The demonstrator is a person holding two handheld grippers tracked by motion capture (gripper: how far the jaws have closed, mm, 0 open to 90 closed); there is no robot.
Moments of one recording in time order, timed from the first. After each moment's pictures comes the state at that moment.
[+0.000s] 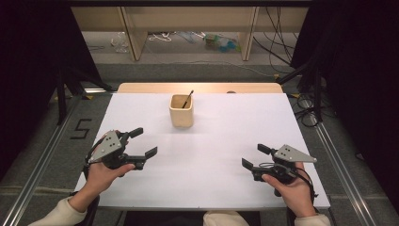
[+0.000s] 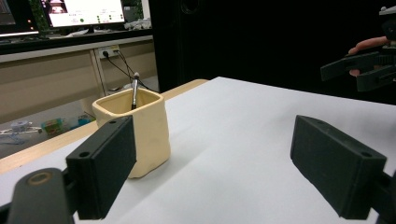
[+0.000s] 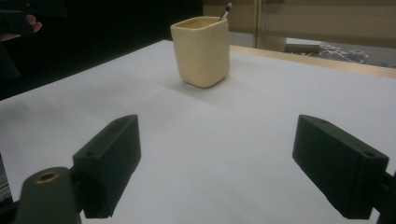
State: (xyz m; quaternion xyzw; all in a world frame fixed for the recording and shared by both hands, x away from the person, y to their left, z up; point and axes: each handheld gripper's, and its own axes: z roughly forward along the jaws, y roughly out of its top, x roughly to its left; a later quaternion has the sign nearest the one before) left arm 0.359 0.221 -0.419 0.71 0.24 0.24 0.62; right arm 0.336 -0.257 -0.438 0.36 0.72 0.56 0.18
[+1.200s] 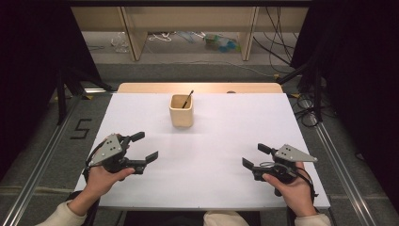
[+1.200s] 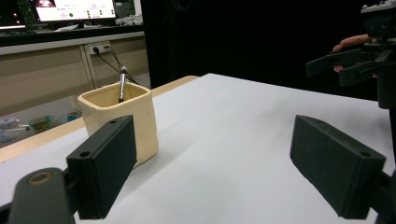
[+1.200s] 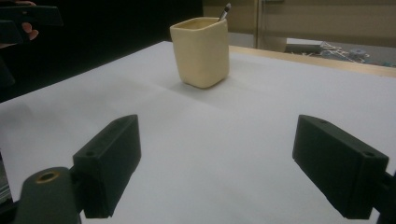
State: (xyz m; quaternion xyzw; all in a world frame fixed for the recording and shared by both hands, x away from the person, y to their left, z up) left arm 0.353 0.218 -0.423 0.71 0.24 0.22 0.62; right arm 0.337 -0.259 -0.439 0.36 0.72 0.57 0.18
